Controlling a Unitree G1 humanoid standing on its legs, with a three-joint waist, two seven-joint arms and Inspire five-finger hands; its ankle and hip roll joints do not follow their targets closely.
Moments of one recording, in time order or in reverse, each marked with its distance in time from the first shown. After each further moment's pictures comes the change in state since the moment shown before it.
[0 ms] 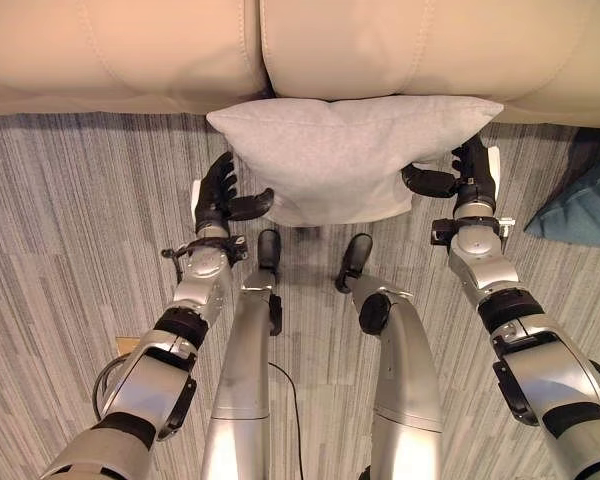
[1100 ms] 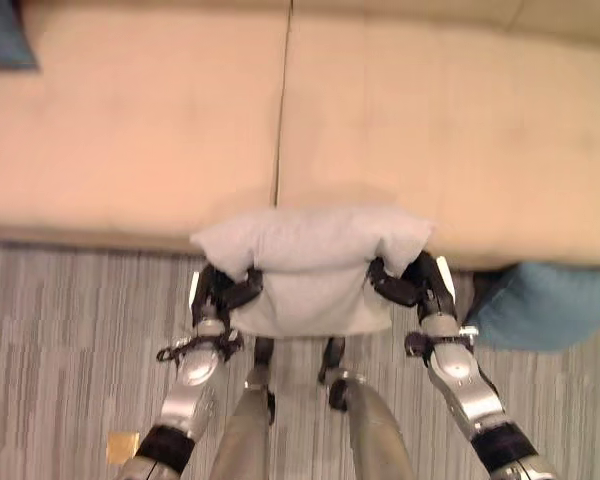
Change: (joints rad) left arm 0.806 0.007 0.078 -0.545 0.054 -0.020 -0.072; right arm 0.845 0.074 -0.111 -0.690 -0.177 -0.051 0.148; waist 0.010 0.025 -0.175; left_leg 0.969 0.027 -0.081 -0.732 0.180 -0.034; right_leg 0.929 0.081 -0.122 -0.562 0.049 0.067
